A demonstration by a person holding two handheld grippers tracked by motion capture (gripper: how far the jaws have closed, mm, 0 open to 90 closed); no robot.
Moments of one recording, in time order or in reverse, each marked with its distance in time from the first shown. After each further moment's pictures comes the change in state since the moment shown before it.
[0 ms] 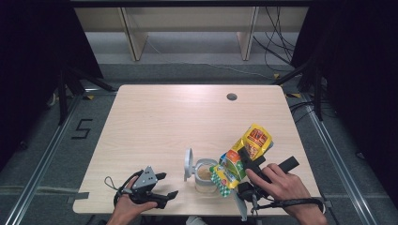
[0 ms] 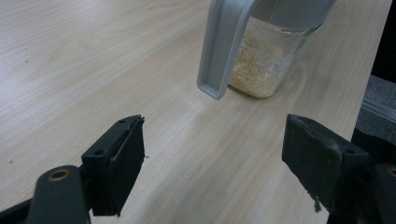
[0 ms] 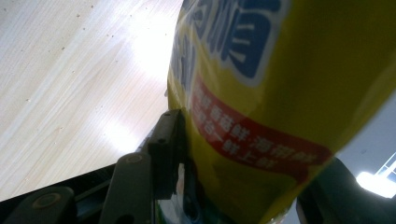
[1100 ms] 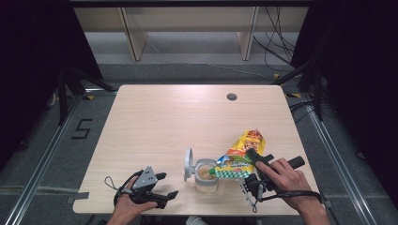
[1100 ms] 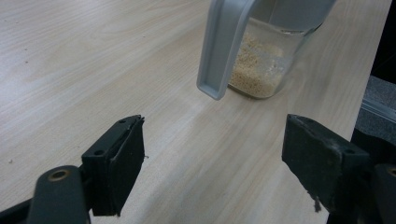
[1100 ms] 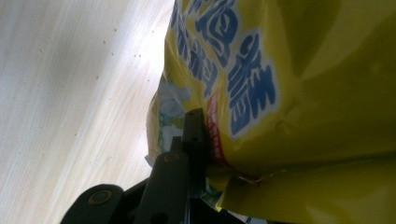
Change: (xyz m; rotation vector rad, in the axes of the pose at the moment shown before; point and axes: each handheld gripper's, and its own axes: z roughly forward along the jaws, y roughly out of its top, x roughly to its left) left arm 0.002 0.000 -0.001 0.024 0.011 0.028; right arm 0.018 -0.018 0.022 -0.084 0.096 0.249
